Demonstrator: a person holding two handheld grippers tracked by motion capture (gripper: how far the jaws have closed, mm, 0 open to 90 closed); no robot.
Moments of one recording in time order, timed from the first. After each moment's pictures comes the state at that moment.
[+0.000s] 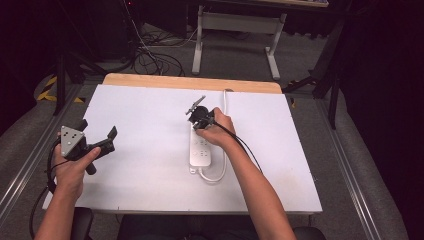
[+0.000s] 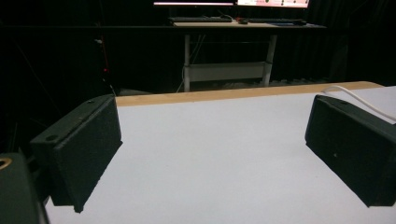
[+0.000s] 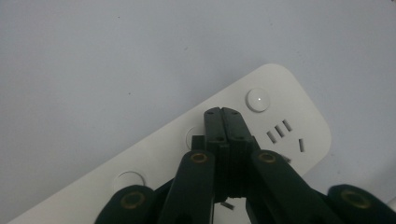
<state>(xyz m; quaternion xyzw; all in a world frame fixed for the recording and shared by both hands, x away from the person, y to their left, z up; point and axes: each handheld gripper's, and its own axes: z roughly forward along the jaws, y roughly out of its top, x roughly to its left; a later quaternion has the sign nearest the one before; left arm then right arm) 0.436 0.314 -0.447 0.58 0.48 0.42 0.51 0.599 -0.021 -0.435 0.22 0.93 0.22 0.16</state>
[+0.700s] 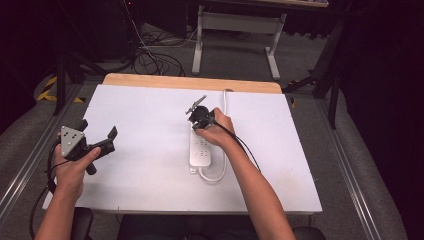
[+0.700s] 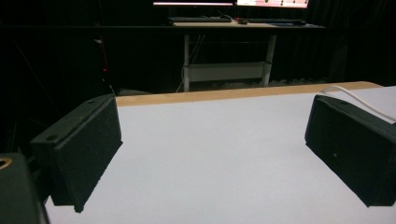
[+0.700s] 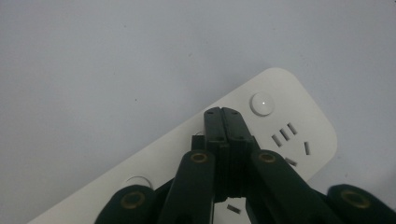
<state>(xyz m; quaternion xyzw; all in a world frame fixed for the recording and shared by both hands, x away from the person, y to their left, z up) 0.436 0.314 -0.447 0.58 0.48 0.41 0.51 0.599 -0.021 -0.435 0.23 0.93 0.24 0.15</state>
